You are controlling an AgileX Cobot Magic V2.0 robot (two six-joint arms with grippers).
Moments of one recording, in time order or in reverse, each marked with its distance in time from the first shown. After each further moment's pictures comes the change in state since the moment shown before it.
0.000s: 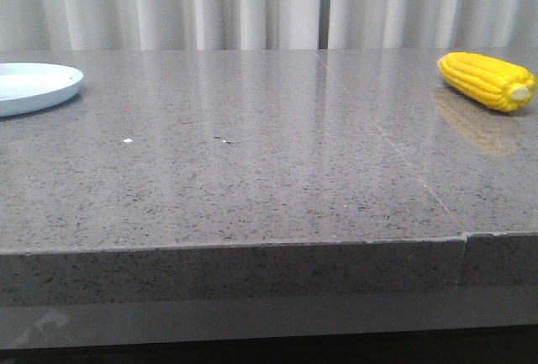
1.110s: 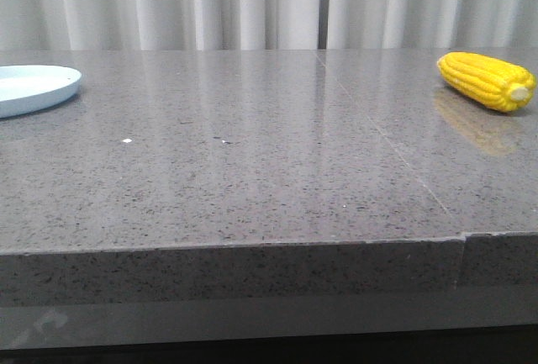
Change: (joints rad) left arm 0.004 -0.123 0.085 0.049 0.047 0.000; right arm 0.000 0.000 0.000 0.002 0.000 0.002
